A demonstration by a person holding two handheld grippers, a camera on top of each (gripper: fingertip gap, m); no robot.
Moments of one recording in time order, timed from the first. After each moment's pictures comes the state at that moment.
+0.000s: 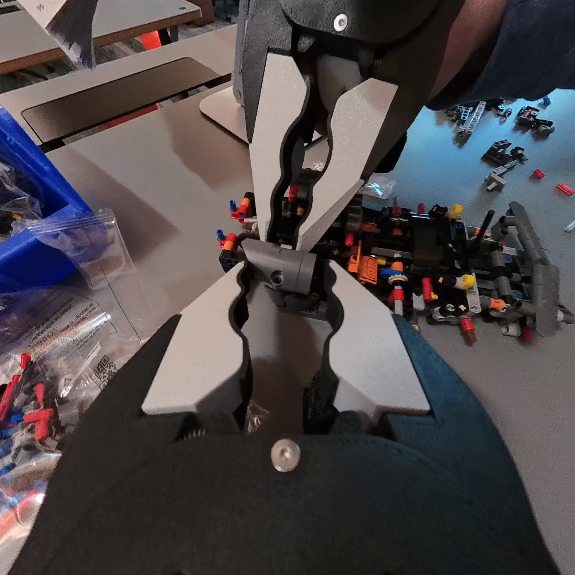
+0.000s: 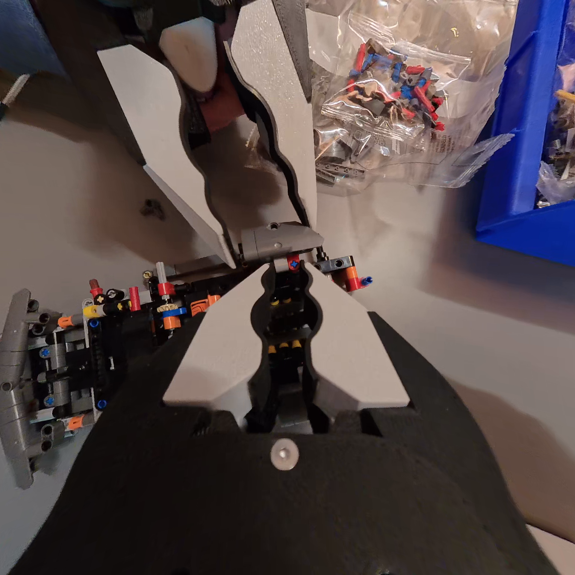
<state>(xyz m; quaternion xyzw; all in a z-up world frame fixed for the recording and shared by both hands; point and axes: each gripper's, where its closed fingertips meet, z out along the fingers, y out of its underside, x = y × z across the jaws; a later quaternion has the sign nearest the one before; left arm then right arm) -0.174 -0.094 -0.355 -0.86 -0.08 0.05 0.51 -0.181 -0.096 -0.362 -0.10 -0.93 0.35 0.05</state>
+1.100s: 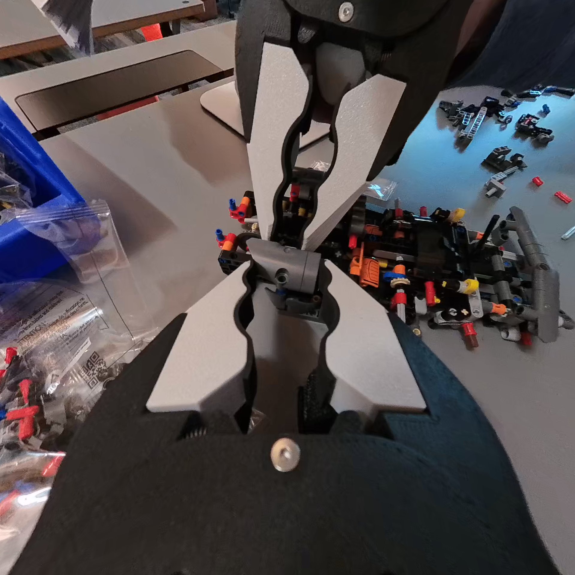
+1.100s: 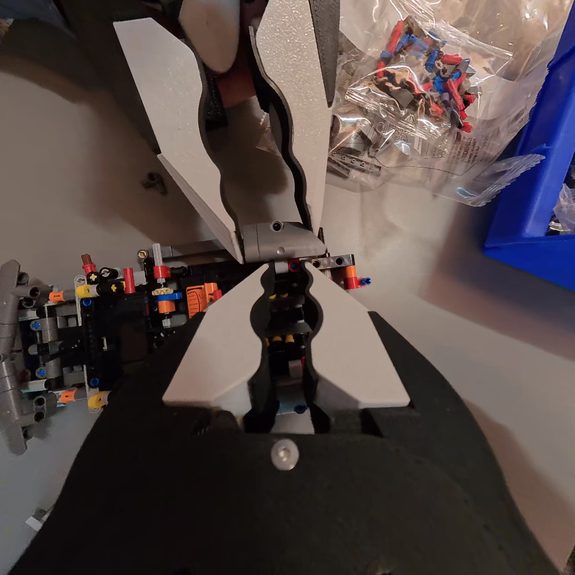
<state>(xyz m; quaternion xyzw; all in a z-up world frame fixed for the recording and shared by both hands) -0.174 -0.093 -0.358 -0.86 -0.10 0.04 0.51 -0.178 -0.095 -0.366 -0.05 -0.95 0.30 0.04</state>
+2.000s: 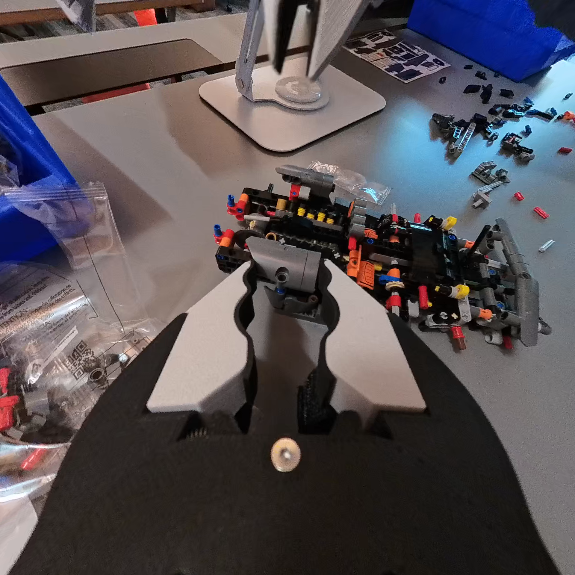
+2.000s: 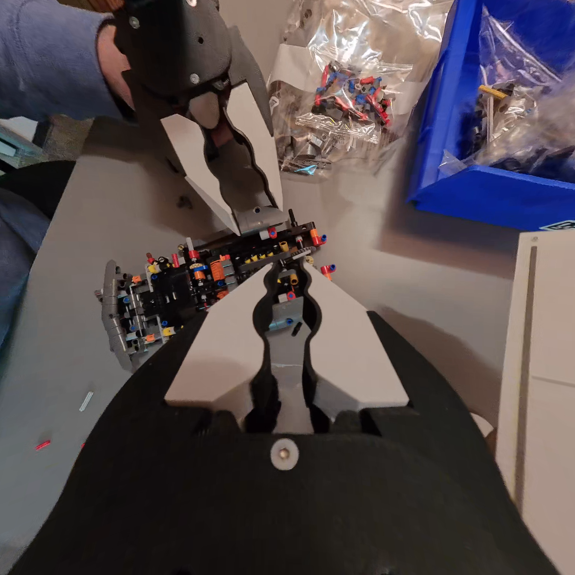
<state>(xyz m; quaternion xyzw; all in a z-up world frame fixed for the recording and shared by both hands) -0.172 -0.096 -0.358 -0.85 -0.12 0.01 0.51 -0.188 -0.048 -0.284 -0.14 -0.94 0.32 0.01</state>
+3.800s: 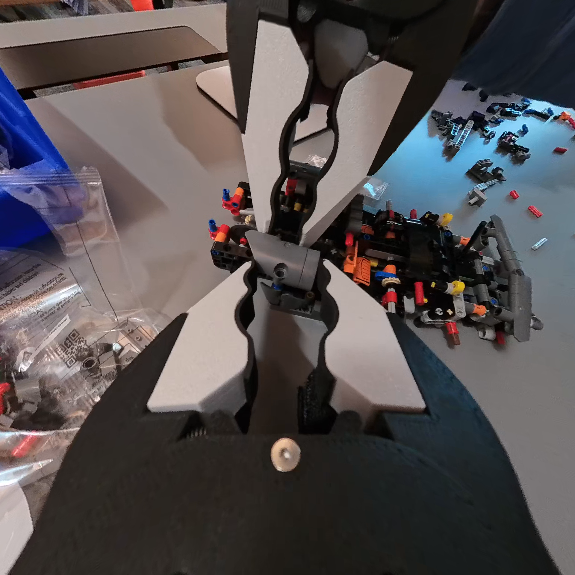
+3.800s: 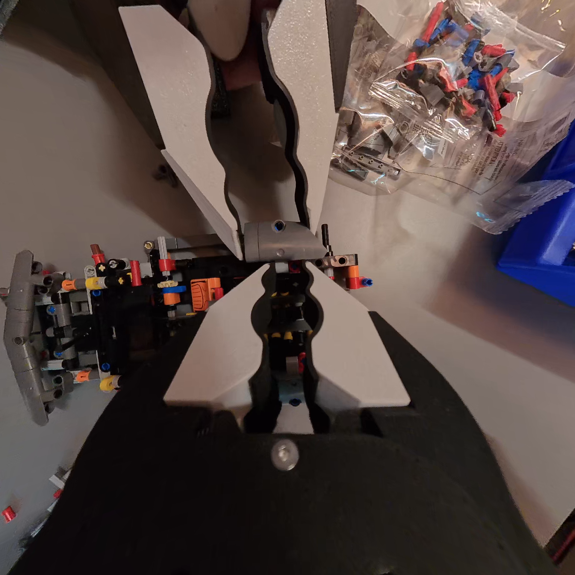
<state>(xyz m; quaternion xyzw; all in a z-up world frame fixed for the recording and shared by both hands) -0.169 -0.100 -0.361 -0.85 -0.13 0.00 0.51 -0.174 -0.099 -0.366 -0.03 -0.97 0.25 0.01</state>
